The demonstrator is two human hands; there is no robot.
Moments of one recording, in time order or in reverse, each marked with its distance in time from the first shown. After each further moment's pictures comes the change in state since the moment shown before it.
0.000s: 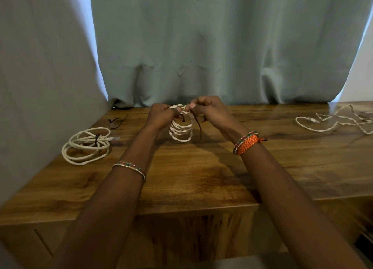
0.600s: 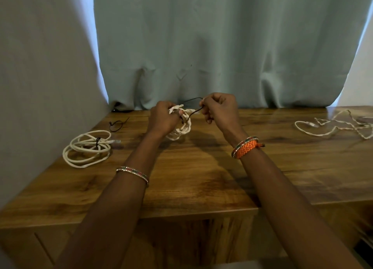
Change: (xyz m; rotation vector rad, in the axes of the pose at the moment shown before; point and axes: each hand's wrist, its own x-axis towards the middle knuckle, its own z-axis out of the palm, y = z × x) left_hand -0.002 0.003 0.001 0.344 0.119 0.222; right_hand 0.000 0.000 -0.003 0.029 0.355 -0.054
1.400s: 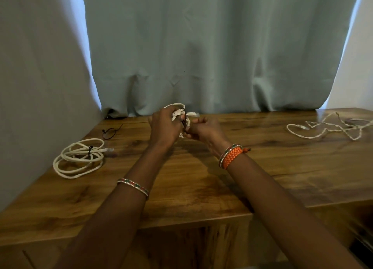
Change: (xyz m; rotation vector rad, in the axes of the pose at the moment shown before) left_hand -0.022 0.023 0.009 -0.069 0.069 0.159; right_hand -0.002 0.024 0.021 0.244 -0.076 0.470
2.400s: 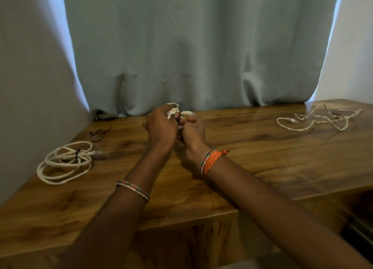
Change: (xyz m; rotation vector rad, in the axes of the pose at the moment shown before) left_hand -0.009 0.014 0.014 -0.033 0.096 -0.042; right_hand -0.013 0.008 0.026 0.313 0.198 0.060
